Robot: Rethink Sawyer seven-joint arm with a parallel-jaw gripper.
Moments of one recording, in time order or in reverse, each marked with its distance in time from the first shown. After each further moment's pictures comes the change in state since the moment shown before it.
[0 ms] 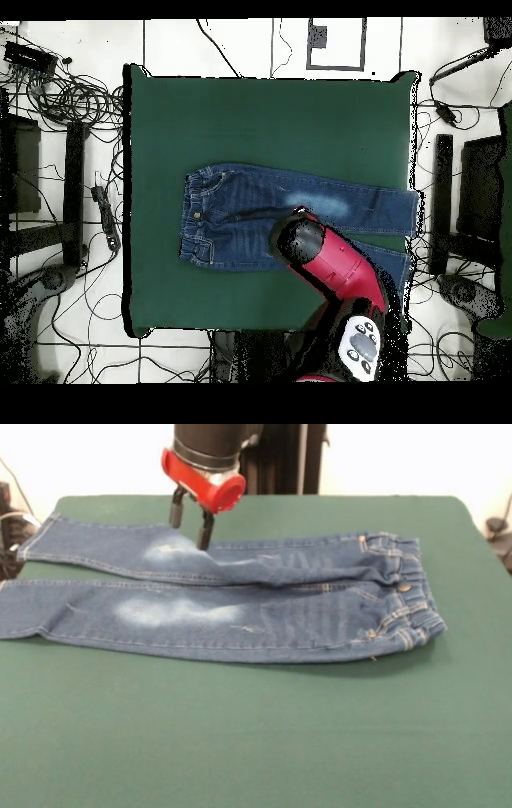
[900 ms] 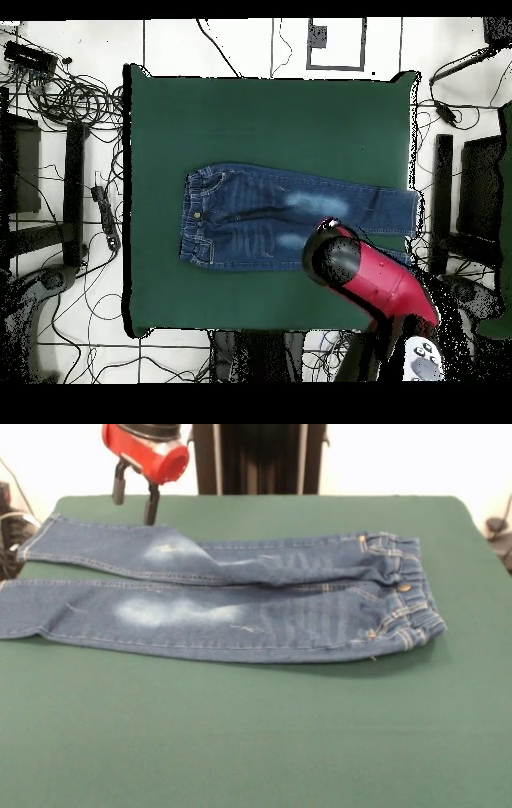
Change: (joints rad) arm -0.170 -0.112 0.073 0.008 -0.313 -0.032 0.000
